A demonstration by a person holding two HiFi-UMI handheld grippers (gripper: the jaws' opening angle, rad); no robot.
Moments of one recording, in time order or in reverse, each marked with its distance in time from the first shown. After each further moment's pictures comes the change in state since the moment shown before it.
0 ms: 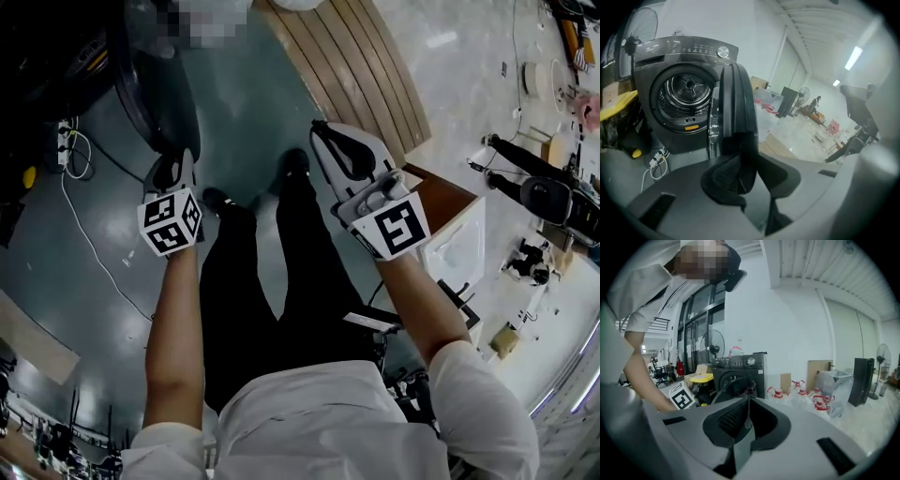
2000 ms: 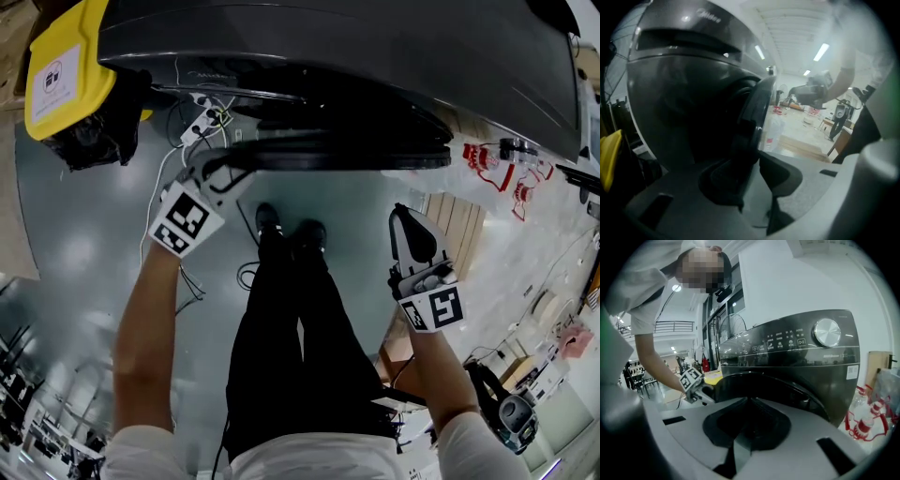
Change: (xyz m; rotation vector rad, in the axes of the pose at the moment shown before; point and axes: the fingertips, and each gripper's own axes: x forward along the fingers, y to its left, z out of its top) left arm 0.003 0.435 0.131 0.340 -0.093 -0.167; right arm 0.453 0.147 0.038 -0.061 0.078 0.390
